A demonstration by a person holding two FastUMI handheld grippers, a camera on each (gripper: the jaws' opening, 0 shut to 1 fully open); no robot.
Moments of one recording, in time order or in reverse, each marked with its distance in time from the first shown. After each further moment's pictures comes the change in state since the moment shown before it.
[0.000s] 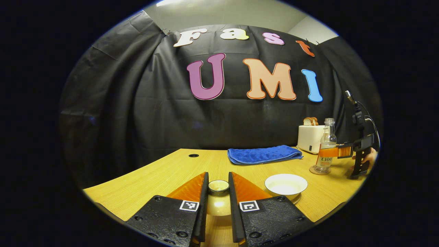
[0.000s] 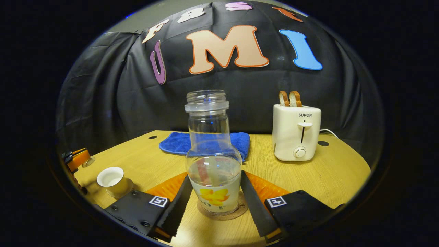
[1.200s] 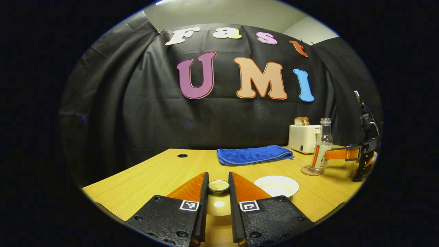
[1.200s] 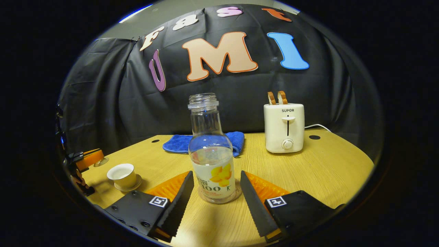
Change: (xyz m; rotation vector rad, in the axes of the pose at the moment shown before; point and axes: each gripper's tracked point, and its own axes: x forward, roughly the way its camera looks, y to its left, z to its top) left arm 0.015 -0.033 -0.001 -0.002 0.005 -0.106; right arm -0.051 -0.015 -0.015 0.049 -0.045 -0.014
